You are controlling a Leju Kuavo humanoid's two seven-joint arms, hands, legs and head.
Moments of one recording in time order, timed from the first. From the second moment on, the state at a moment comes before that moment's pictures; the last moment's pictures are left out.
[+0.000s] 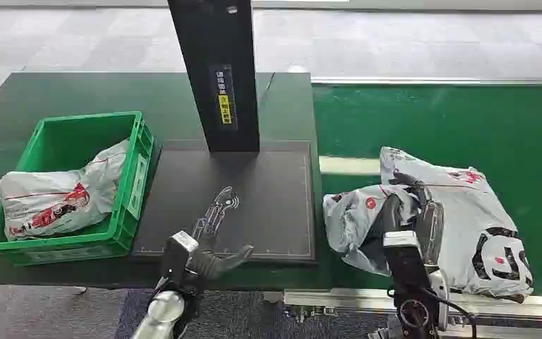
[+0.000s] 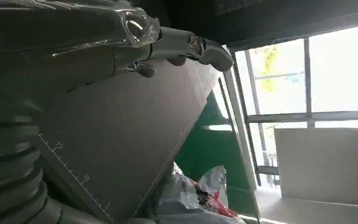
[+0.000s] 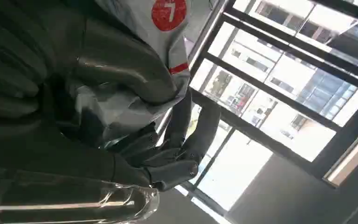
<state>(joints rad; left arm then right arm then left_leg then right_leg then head) -0.18 -0.21 -0.25 -1.10 -0.17 -0.22 -0.51 -0.07 0.07 0.05 -1.48 0.54 -0.36 -0.49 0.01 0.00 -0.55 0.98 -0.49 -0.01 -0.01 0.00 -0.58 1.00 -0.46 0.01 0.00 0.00</state>
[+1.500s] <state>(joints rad) -0.09 -0.23 -0.21 -1.39 -0.05 0.24 -0.66 -0.48 -0.02 -0.12 -1.17 0.12 -0.19 -0.41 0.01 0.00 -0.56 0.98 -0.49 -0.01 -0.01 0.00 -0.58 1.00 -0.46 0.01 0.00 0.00</state>
